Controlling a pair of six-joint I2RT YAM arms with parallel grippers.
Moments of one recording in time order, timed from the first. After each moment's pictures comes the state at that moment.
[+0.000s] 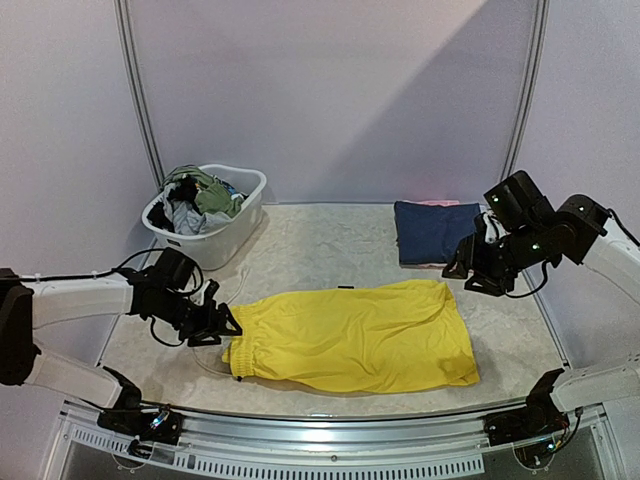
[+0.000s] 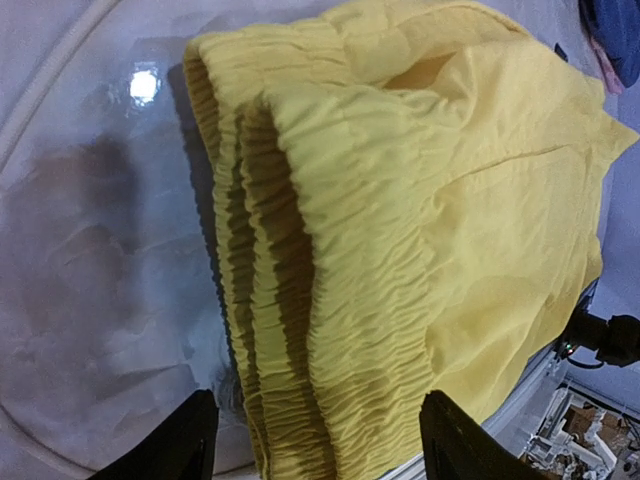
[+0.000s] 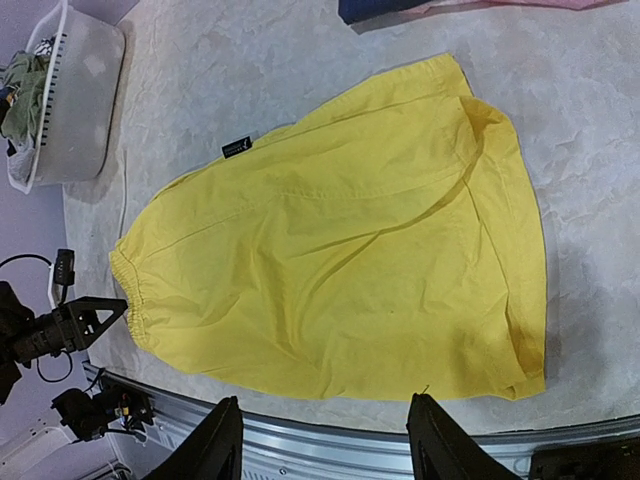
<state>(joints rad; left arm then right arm) -0.43 1.27 0.57 -0.43 0.44 -0.61 0.66 1.14 1.20 -1.04 -0.05 0.94</state>
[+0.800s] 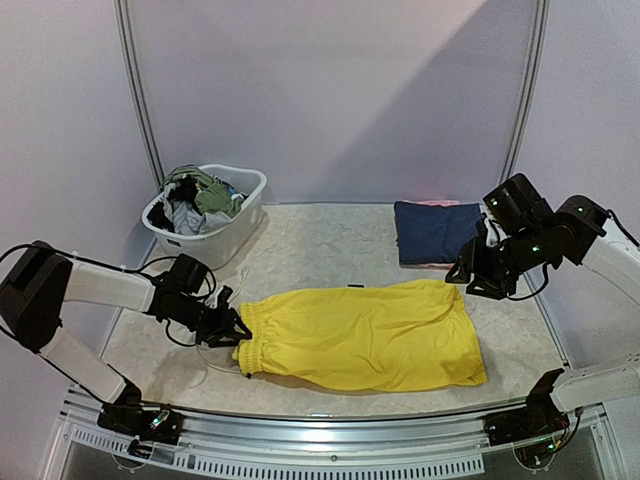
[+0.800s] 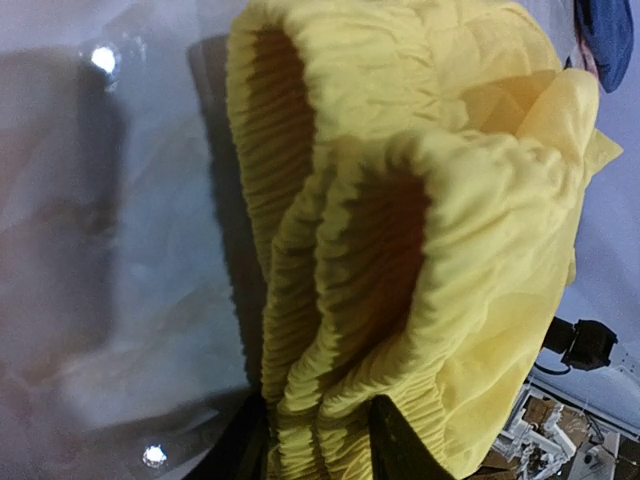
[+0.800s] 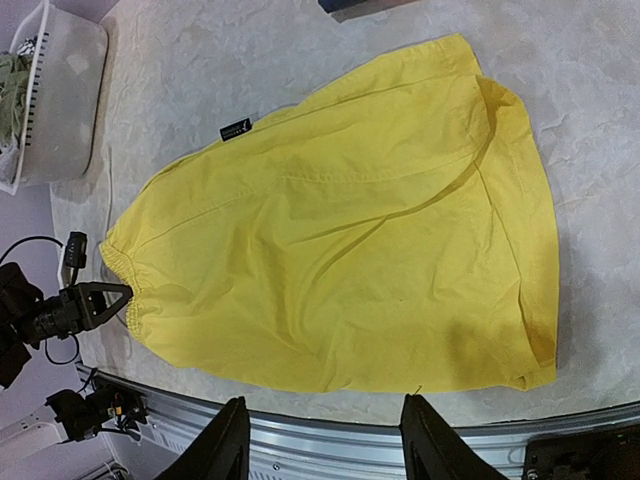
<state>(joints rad) -0.42 1.49 0.56 -0.18 0.55 -0.67 0.66 1.13 1.19 -1.08 -0.04 0.95</state>
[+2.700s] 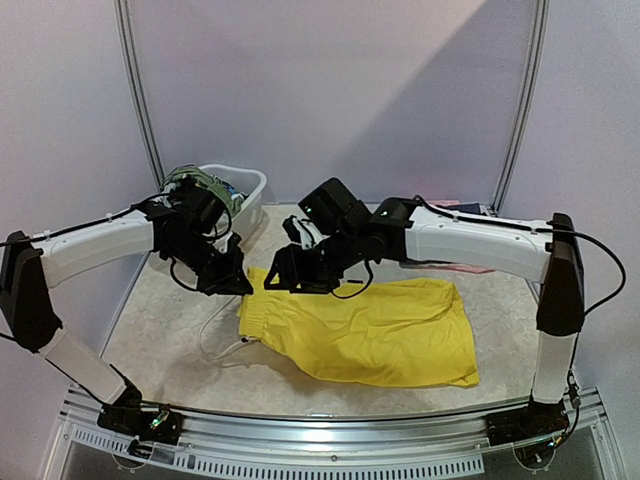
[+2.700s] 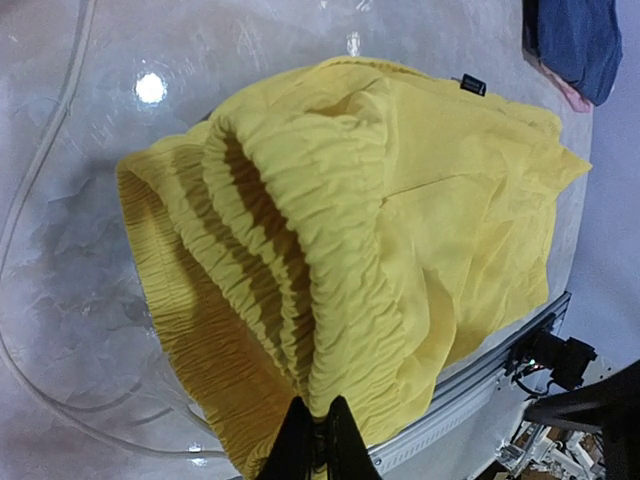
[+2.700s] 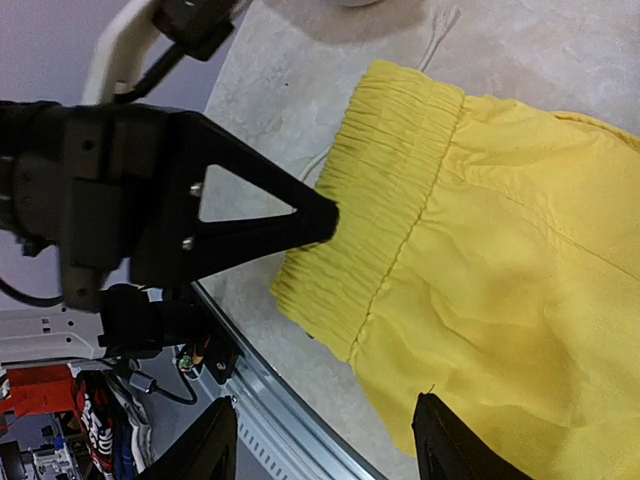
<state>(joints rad) -0.53 1.50 1.13 -0.77 0.38 -0.68 1.06 1.97 1.77 -0.57 -0.27 0.80</state>
